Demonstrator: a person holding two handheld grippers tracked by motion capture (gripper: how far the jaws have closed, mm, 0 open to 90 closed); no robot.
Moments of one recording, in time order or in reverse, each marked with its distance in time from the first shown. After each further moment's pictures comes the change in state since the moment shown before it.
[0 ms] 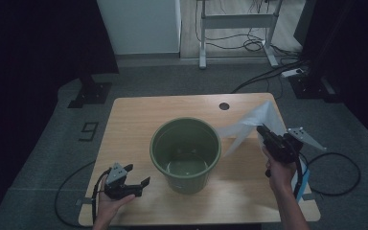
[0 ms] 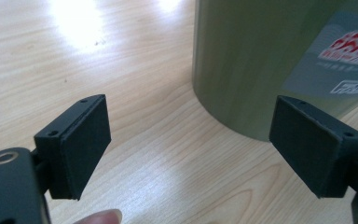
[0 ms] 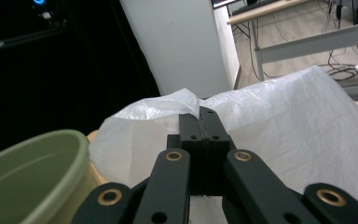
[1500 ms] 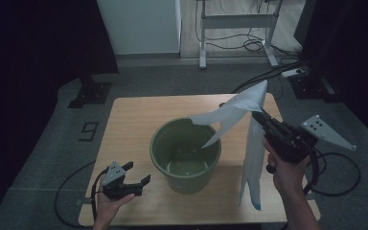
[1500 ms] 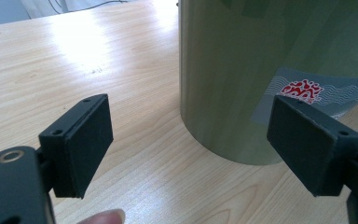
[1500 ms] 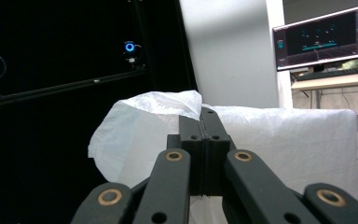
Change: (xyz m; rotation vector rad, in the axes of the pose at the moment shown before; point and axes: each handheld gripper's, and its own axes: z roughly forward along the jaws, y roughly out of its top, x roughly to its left) left arm -0.010 0.015 -0.014 -0.062 -0.008 0.001; right arm 0.087 0.084 -0.055 -0.172 0.250 -0.123
